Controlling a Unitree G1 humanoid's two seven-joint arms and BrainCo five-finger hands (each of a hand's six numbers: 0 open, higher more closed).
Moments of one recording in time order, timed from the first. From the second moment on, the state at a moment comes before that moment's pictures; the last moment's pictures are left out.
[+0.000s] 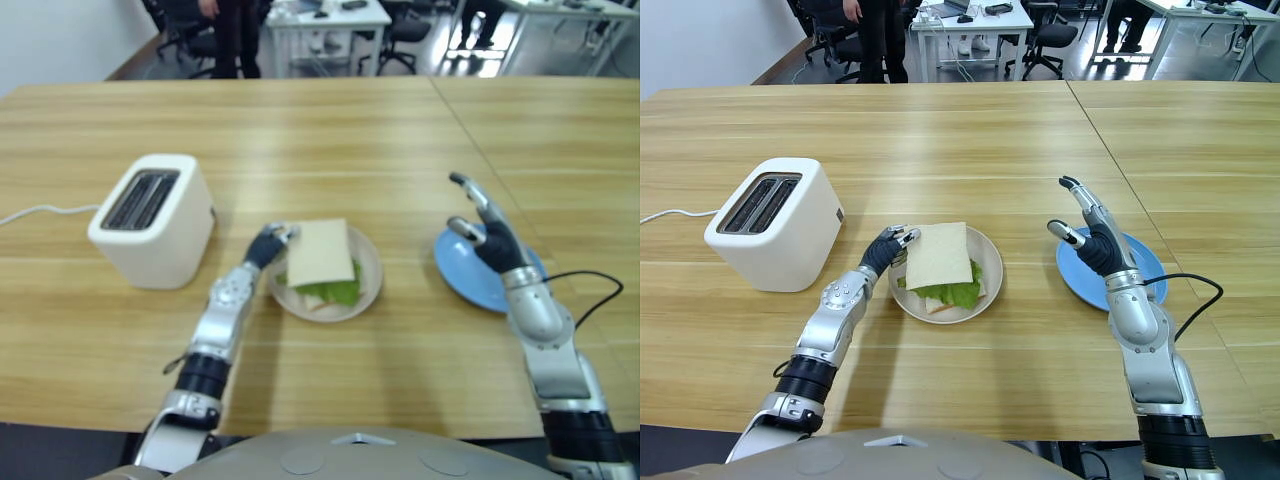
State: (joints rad) left arm -0.20 0.07 -0.09 0.25 -0.01 0.11 -0.22; right arm 0.08 -0.44 -0.15 -0.20 -0.31 -0.21 0.06
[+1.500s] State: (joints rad) left arm -0.20 0.24 -0.15 -0.03 0.50 0.00 0.13; right arm -0.12 -0.48 0.57 0.07 -1.01 -0.28 0.19
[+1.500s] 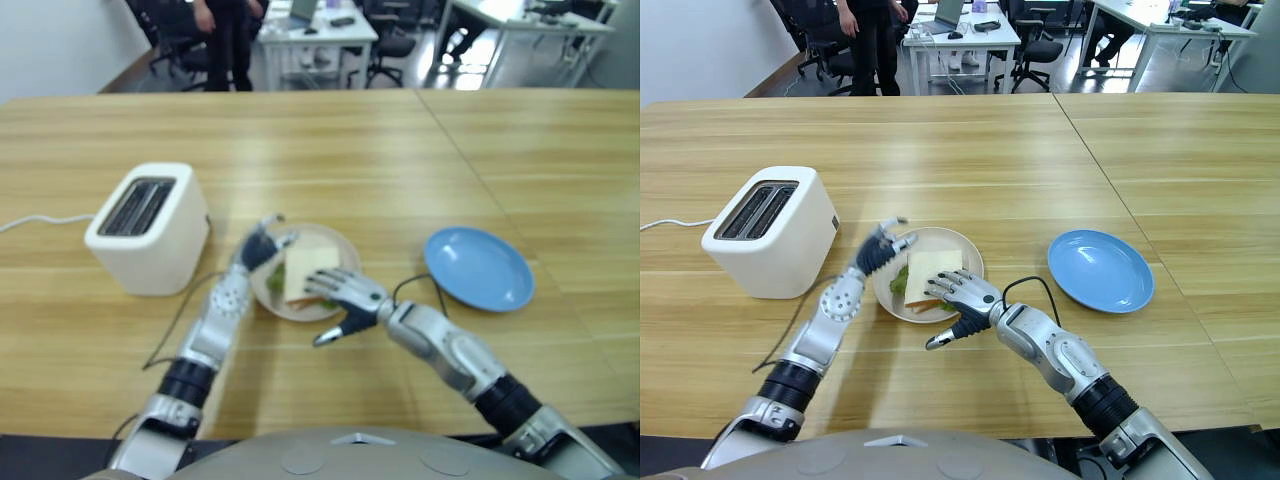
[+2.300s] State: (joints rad) left arm 0.07 0.65 0.07 -0.32 0.29 0.17 -0.42; right arm 0.27 -0.61 0.09 -0.46 -0.61 -0.44 -0.05
